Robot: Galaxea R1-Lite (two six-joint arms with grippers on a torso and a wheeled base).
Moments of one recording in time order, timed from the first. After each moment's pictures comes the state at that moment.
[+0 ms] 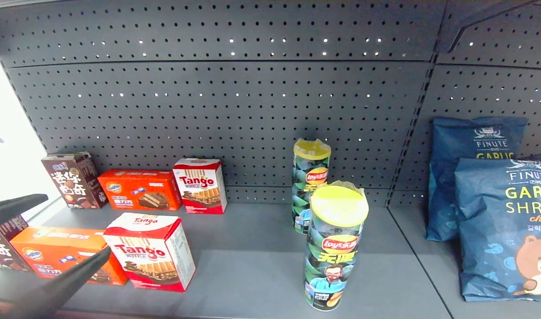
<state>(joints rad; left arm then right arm) -0.35 0.79 -0.48 -0.21 -0.06 0.27 -0.39 0.00 0.00 0.00 0.03 -0.01</state>
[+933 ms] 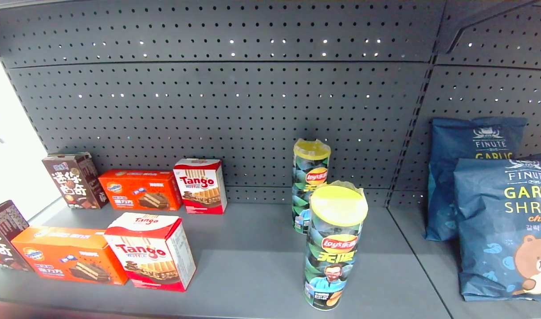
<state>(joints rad) -0.34 0.48 -0.41 -0.03 0.02 0.30 -0.21 0.49 -0.52 0.04 0.59 -0.15</state>
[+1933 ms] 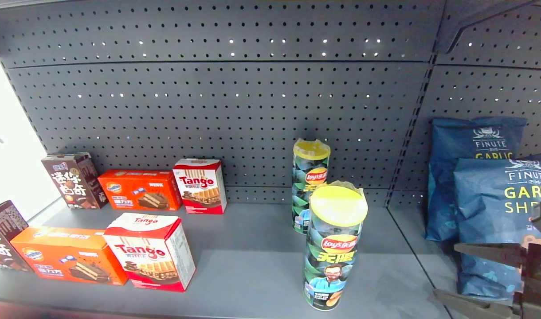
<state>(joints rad) -0.34 0.51 -0.41 -0.03 0.02 0.30 0.38 1.07 -0.48 -0.15 0.31 -0.17</state>
